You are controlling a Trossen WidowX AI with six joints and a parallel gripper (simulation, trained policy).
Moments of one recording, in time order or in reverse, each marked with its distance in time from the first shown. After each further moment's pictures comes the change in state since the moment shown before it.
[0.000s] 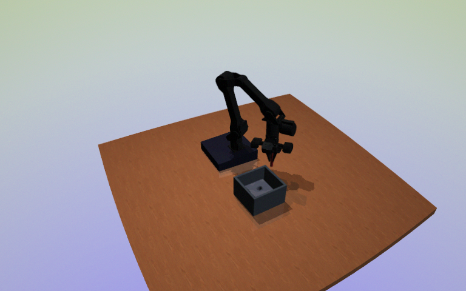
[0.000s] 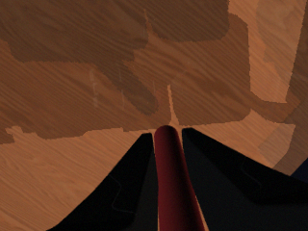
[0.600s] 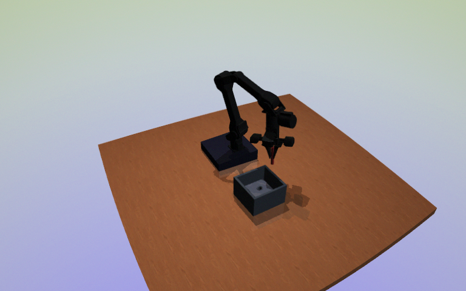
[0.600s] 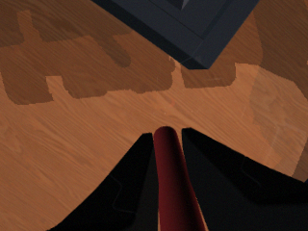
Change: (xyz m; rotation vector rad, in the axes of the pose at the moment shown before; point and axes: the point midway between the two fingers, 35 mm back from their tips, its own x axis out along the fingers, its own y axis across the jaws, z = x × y) arm -0.053 0.015 0.057 -0.034 -0.129 0.045
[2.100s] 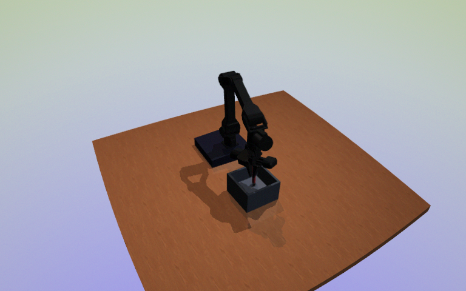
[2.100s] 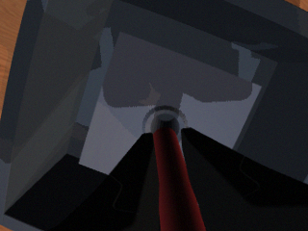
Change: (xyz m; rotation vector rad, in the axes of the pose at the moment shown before) arm 0.043 -0.023 0.143 0.261 0.005 -0.046
